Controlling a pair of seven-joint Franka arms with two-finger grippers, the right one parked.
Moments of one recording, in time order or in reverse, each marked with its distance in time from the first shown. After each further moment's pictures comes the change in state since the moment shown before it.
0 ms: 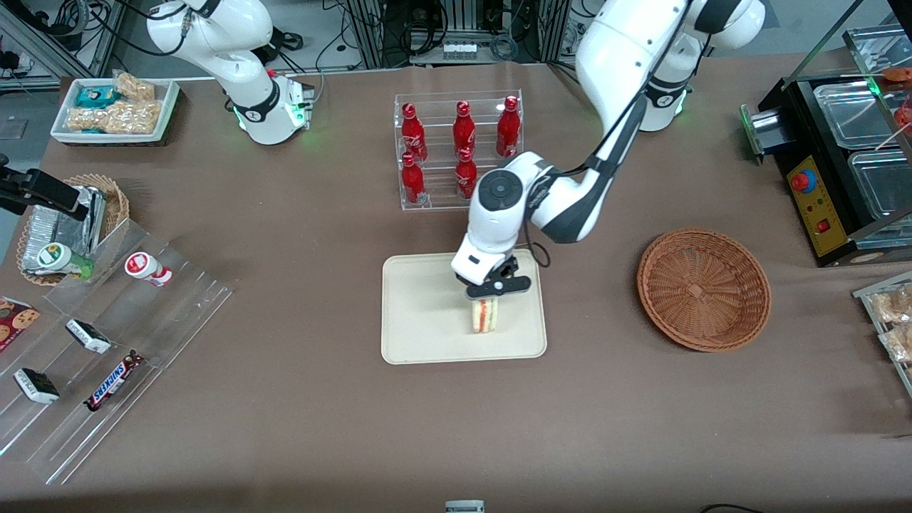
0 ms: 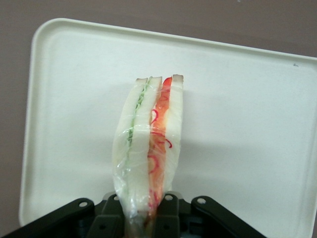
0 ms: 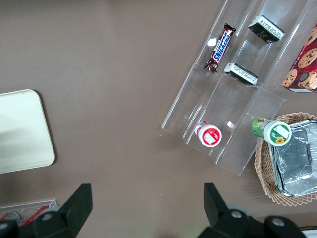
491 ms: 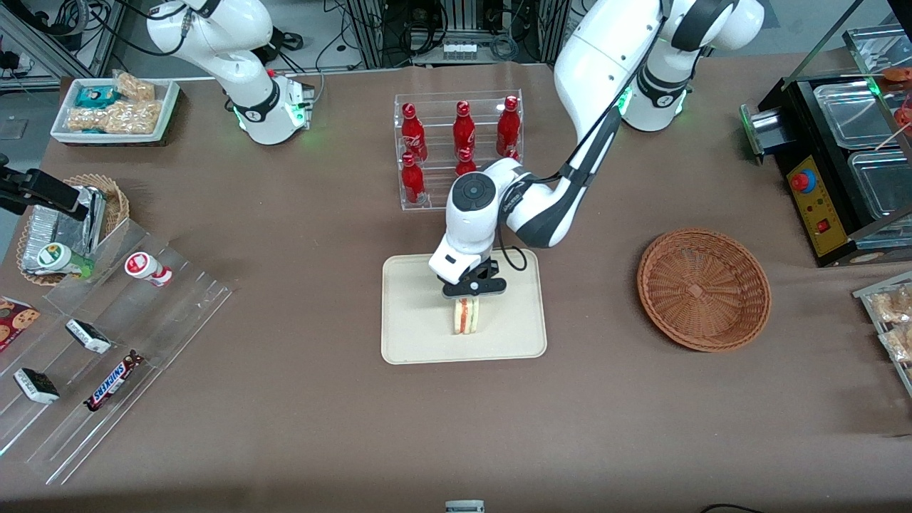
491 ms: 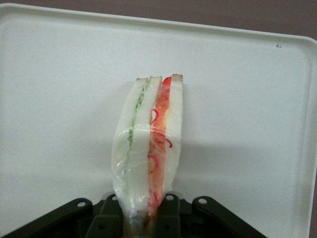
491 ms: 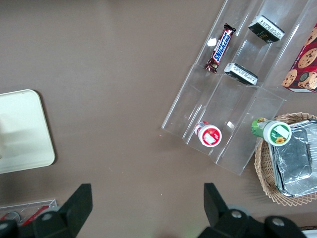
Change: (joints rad) arm -0.039 0.082 0.000 0.083 0.019 0.000 -0.024
